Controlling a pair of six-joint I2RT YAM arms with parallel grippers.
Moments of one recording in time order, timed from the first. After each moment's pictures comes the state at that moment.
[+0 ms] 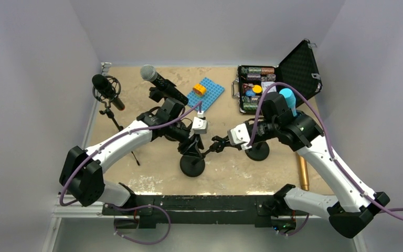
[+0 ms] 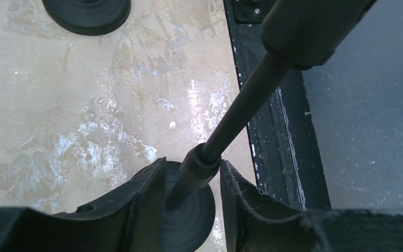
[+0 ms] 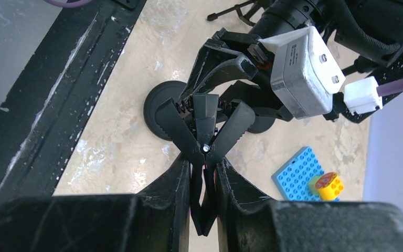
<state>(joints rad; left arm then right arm) -0.64 1.41 1.05 -0.58 0.95 0.59 0.62 1.08 1.29 -0.98 -0.85 -1.15</state>
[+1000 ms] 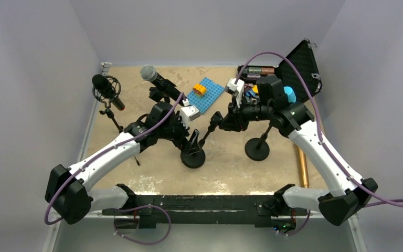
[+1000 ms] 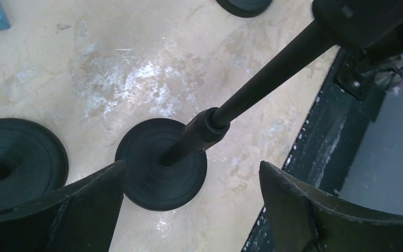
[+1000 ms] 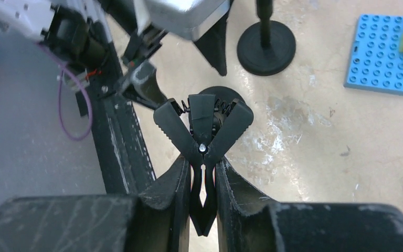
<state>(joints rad) -0.64 1.22 0.90 -0.37 0.44 -0.01 0.52 1.24 1.38 -0.78 -0.65 -0.09</state>
